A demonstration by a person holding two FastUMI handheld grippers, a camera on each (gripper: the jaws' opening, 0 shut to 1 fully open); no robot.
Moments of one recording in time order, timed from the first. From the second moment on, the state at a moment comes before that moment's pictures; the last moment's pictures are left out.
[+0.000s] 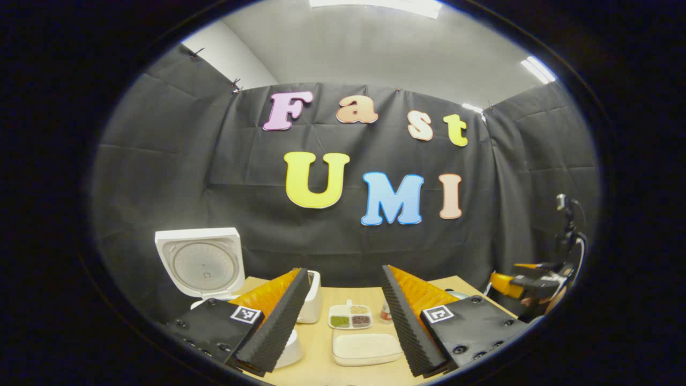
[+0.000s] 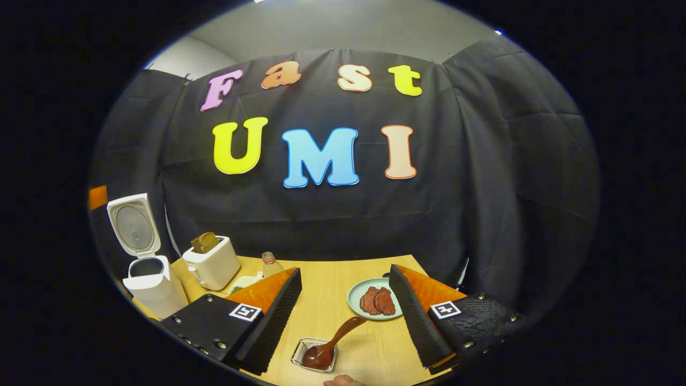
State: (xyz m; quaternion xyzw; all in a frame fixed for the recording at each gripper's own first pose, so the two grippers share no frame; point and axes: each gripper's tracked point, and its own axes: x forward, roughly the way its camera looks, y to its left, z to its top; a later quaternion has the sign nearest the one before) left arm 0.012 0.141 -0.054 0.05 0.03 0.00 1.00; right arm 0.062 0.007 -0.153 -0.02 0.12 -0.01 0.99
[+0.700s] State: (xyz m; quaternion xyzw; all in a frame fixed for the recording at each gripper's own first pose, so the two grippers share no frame) left arm 0.048 0.279 -0.016 0.04 0.03 0.08 1.00; right arm 0.063 0.067 -0.133 -0.01 0.11 0.00 0.99
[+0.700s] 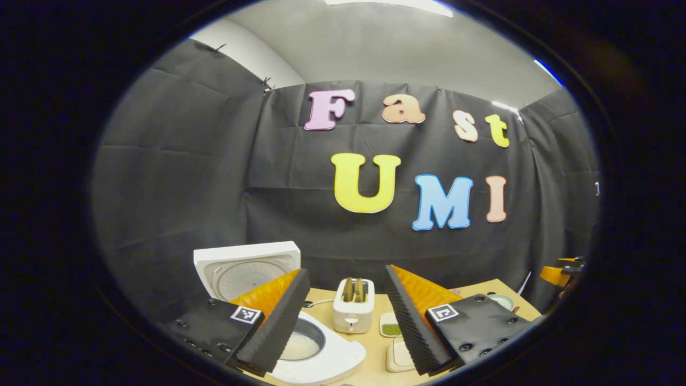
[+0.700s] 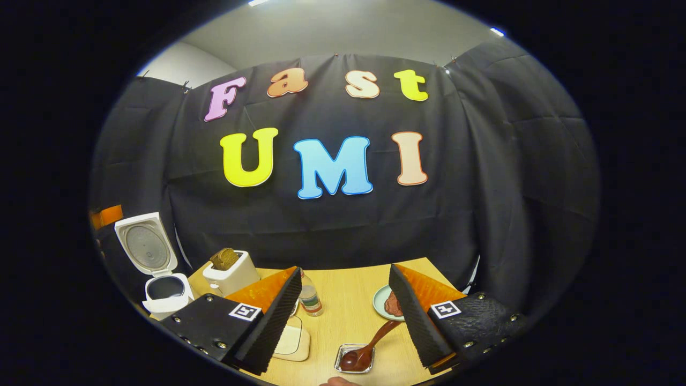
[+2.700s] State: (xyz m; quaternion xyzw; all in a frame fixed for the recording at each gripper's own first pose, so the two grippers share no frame) left arm 0.169 0.482 -0.061 0.02 0.10 0.34 0.93; right arm 0.072 0.070 -0.150 0.00 0.13 -0.03 0.99
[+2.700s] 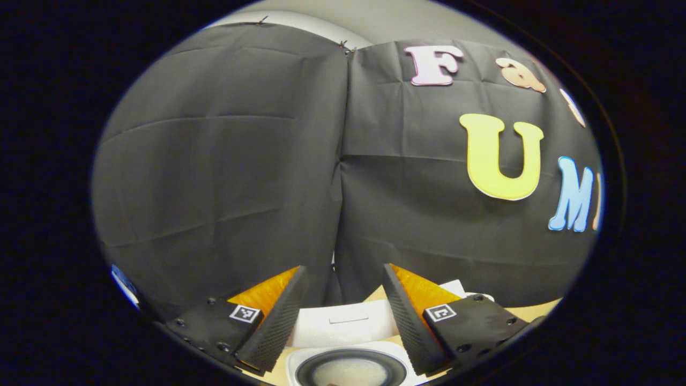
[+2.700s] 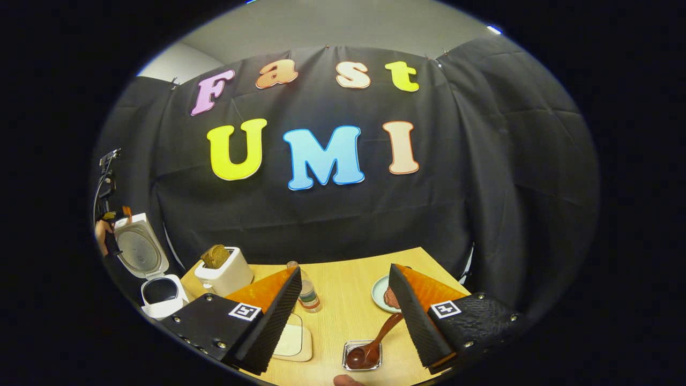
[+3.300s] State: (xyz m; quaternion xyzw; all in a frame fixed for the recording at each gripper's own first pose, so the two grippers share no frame) left arm 0.117 0.422 -0.099 0.03 0.07 0.37 0.93; right arm 0.073 0.066 -0.106 0.00 0.07 0.01 1.00
